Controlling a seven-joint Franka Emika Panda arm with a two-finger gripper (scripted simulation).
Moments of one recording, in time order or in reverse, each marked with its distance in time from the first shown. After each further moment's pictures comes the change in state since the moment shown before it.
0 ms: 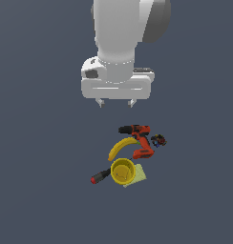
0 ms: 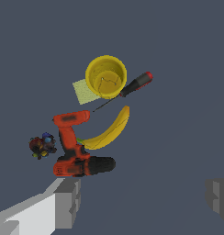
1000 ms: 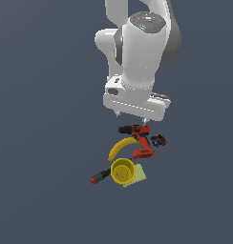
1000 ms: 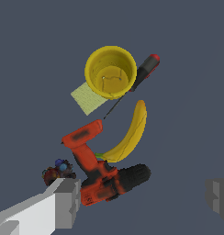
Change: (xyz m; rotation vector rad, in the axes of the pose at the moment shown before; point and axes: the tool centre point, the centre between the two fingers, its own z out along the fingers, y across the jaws) arm 0.011 -0.056 0.057 -0.012 0.001 0.304
